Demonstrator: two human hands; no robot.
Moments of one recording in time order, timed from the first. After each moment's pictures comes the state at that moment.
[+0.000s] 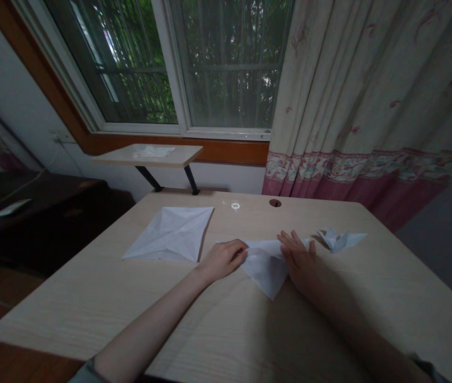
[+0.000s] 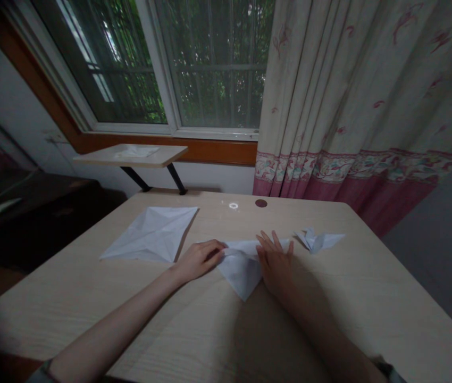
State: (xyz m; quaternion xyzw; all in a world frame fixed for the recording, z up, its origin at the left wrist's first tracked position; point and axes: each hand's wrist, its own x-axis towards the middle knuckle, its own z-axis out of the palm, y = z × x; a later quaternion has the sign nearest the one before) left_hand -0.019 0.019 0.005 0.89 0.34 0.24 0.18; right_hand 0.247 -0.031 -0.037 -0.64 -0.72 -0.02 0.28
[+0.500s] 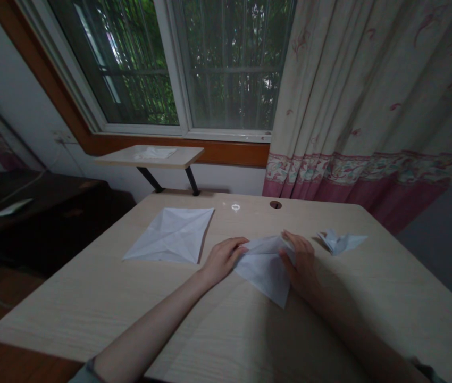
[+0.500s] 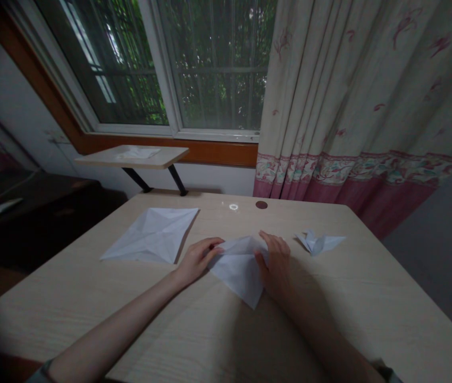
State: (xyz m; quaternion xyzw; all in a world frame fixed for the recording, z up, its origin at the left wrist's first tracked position) left_hand -0.016 0.017 -0.005 0.83 0.36 0.38 0.21; right_hand 0.242 -0.028 -0.034 -0.55 -0.71 -0.11 0.43
